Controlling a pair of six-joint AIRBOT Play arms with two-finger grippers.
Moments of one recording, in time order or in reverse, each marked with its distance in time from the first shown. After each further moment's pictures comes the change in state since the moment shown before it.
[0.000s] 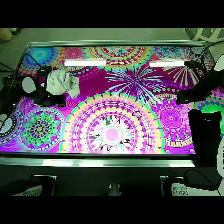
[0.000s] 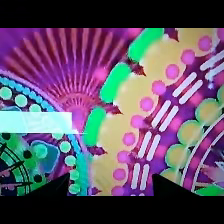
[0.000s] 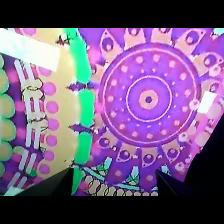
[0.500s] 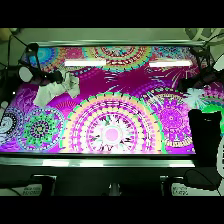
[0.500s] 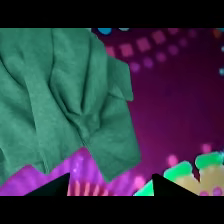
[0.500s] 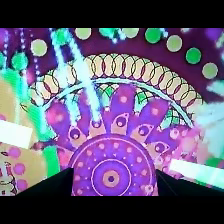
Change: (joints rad) left arm 0.121 -0.203 0.262 -0.026 0.335 -0.050; right arm 0.001 -0.002 0.000 0.005 -0.314 -0.002
